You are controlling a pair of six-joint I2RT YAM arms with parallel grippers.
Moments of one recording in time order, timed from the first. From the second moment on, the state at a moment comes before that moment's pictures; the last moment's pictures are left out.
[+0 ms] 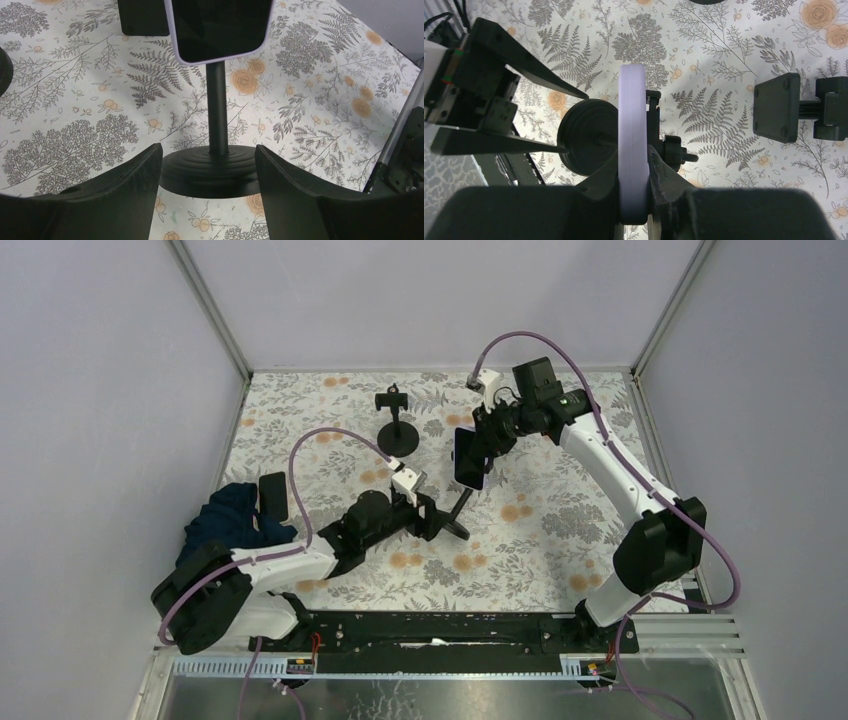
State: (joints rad) left arm -0.84 1.28 0.49 0.54 0.03 -0.27; right arm 0.41 1.62 1.54 -0.81 -0.58 -0.26
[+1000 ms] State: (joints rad) left arm -0.82 1.45 0.35 0.77 0.16 -0.25; right arm 0.32 1.54 1.48 -0.76 -0.71 -0.23
